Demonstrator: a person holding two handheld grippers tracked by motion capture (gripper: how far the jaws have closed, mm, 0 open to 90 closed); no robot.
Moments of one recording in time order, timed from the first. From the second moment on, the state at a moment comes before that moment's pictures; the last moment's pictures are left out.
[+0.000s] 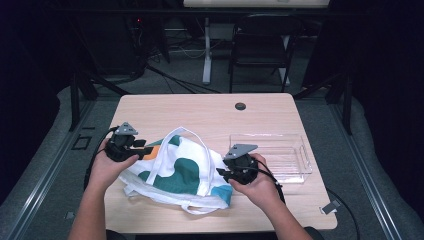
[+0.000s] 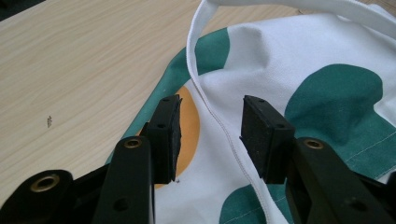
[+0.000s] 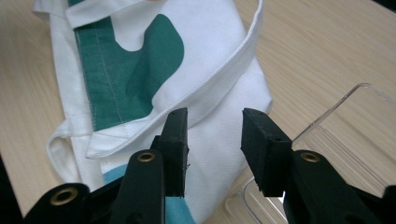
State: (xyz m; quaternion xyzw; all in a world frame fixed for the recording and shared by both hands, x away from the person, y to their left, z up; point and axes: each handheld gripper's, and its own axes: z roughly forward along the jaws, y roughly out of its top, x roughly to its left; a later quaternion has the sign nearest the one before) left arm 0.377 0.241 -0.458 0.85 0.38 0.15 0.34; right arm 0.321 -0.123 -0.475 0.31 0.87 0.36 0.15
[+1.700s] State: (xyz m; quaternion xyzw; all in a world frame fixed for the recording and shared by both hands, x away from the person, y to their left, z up) left arm 0.369 0.232 -0.488 0.87 0.40 0.07 0.29; right arm 0.331 -0.110 -0.476 0.29 0.87 0.37 0.15
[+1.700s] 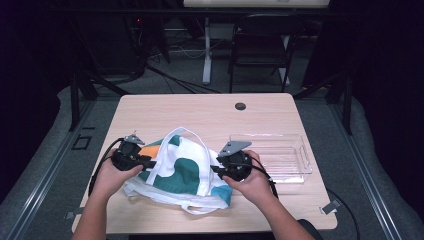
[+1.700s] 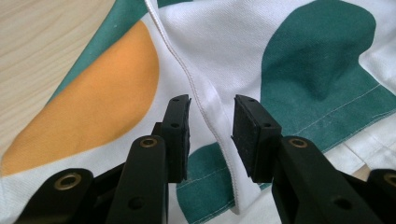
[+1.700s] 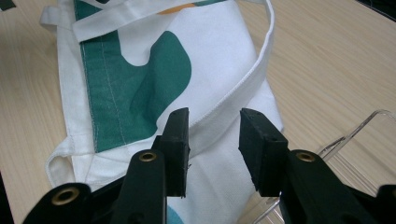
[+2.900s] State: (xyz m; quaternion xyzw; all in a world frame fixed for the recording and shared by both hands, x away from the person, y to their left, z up) left arm 0.369 0.228 -0.507 0.88 0.40 0.01 0.26; right arm 0.335 -0.100 -0.481 0.28 0.88 0.37 0.14
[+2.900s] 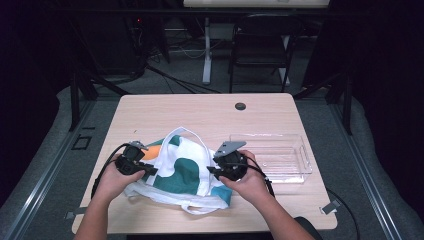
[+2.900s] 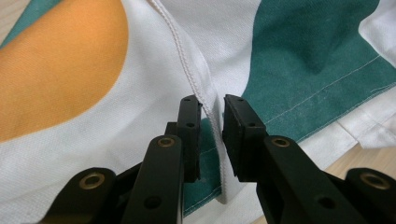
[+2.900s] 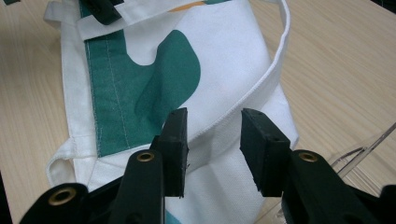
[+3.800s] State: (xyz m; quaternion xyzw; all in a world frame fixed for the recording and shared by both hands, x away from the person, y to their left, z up) left arm 0.368 0.227 -0.504 0.88 0.39 0.01 0.27; right arm 0.334 -0.099 -0.482 0.27 0.87 0.37 0.15
